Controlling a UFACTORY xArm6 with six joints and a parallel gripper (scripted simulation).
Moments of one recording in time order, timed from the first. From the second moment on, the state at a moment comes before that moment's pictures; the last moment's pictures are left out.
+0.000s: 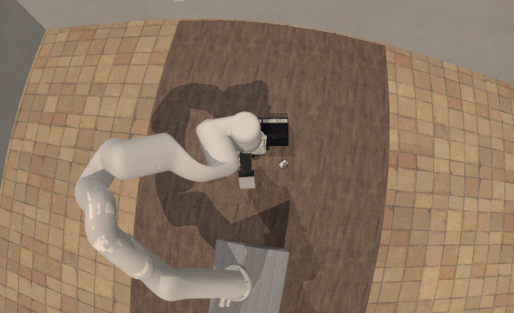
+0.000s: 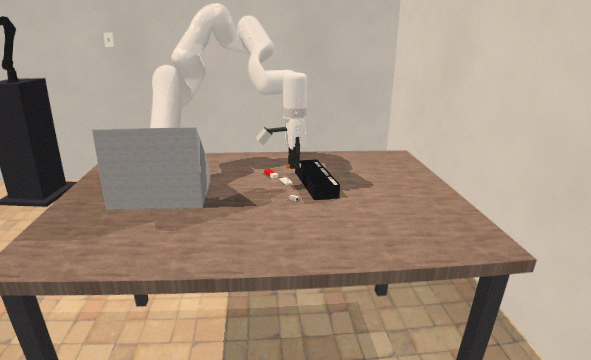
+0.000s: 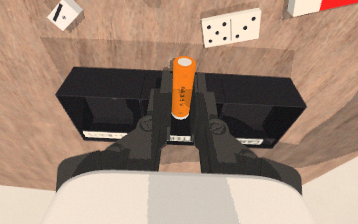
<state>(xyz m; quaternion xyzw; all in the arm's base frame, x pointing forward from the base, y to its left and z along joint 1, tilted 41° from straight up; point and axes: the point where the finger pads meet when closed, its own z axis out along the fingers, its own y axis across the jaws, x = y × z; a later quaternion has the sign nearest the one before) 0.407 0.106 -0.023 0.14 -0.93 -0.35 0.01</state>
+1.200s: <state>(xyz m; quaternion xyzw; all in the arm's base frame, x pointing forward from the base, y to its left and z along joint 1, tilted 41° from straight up) 0.475 0.127 -0.015 0.50 -0.80 -0.32 -0.13</state>
